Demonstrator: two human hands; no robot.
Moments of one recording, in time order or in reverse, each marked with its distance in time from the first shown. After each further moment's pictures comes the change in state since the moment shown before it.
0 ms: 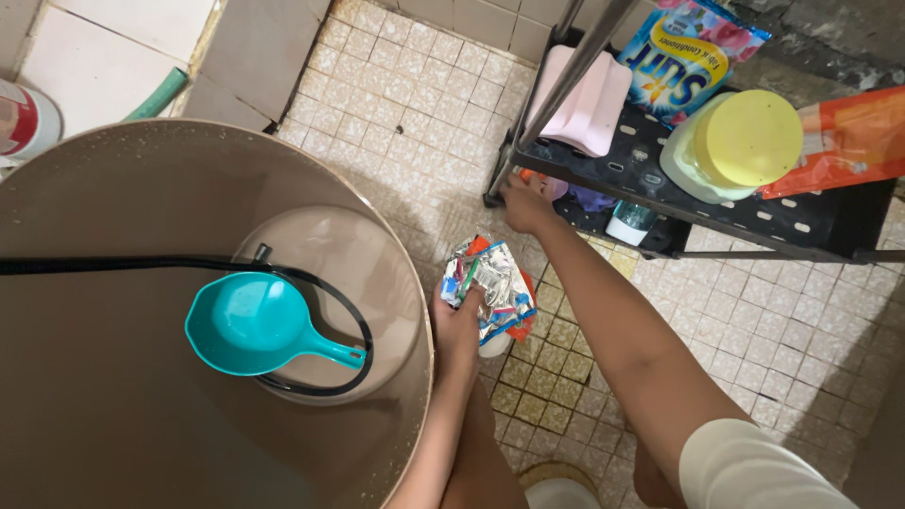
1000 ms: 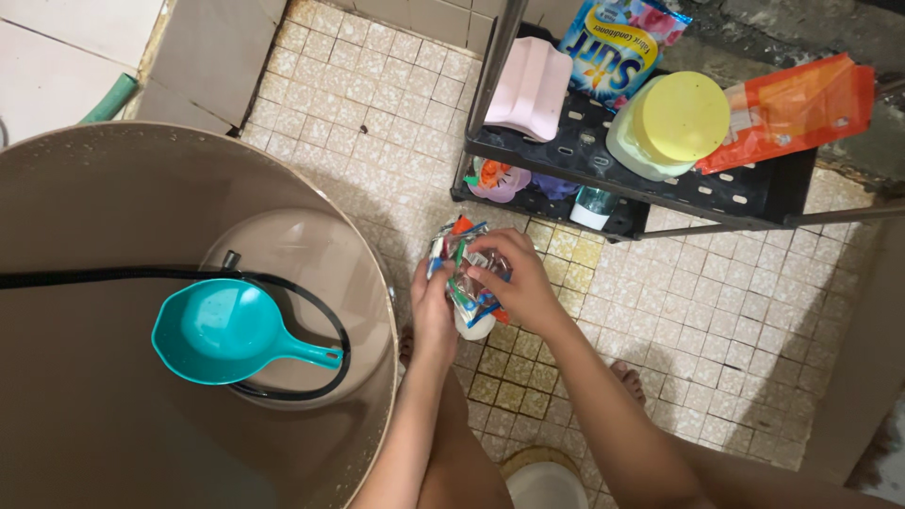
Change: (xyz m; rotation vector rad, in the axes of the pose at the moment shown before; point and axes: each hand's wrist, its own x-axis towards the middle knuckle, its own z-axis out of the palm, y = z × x) left_hand -0.018 0.049 0.023 -0.289 -0.217 -0.052; right_hand -0.237 -0.098 -0.124 0.863 0.468 -0.251
